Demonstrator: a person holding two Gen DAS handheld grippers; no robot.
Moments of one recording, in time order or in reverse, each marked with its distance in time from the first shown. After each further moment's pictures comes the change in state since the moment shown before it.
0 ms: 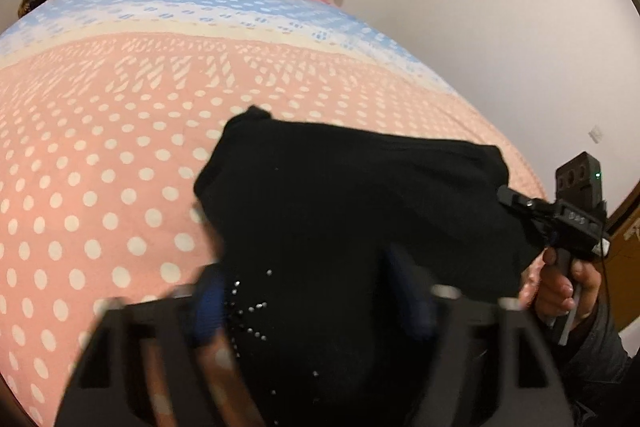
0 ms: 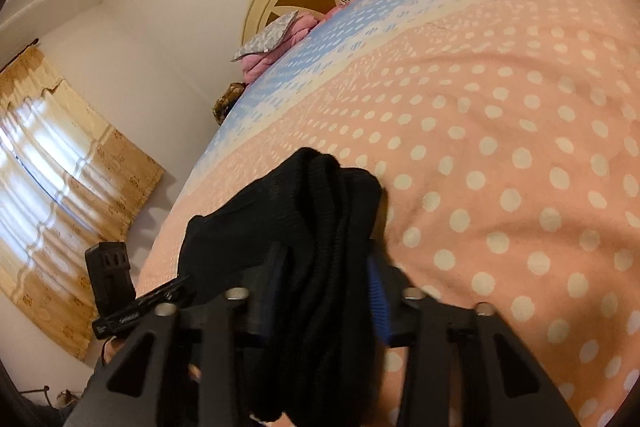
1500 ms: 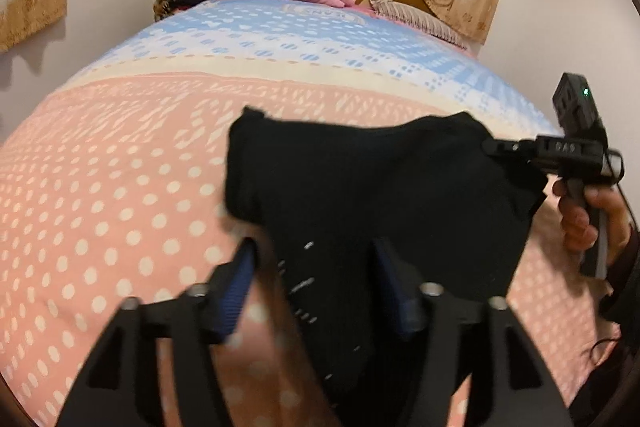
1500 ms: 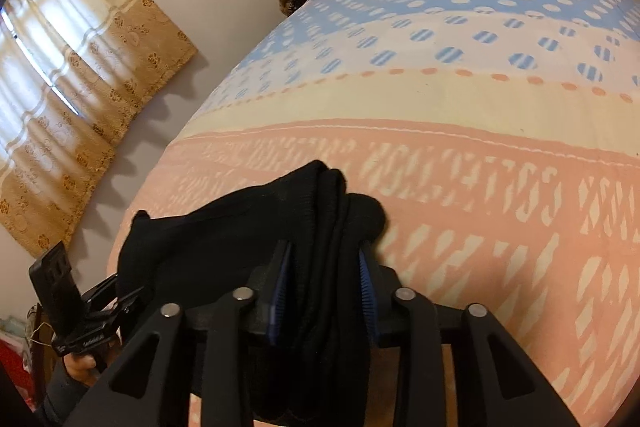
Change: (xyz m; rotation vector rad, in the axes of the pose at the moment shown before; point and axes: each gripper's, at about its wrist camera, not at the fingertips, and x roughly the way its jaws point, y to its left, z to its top) left arm -0.110 0.221 0.019 -0.167 -0.129 0.450; right arm 0.369 0.222 0.091 -0.332 0.366 0.077
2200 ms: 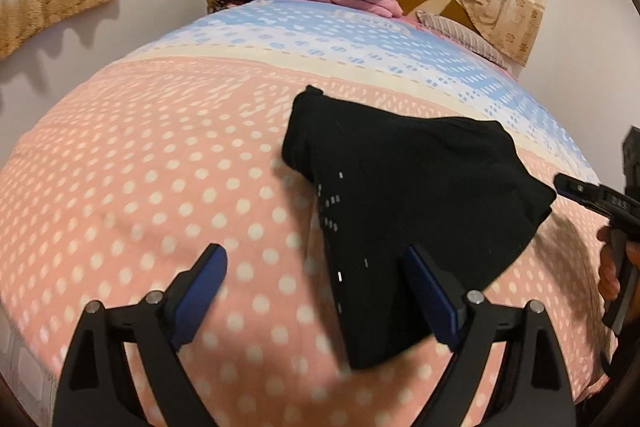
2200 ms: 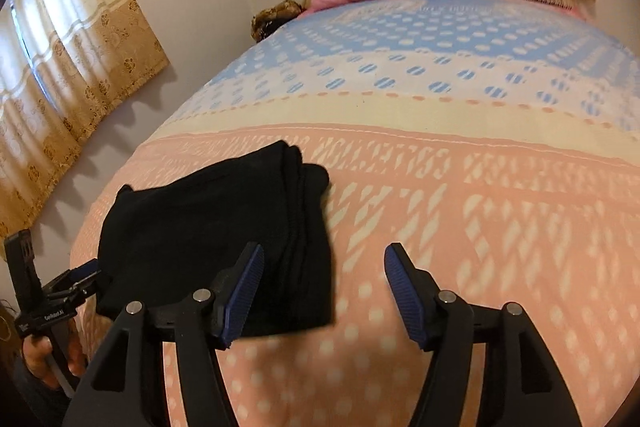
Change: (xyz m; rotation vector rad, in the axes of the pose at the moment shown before) left arm -0.039 0.009 -0.025 -0.132 -0.018 0.127; right arm -0.080 0.016 -0.058 -0.064 -0.131 -0.215
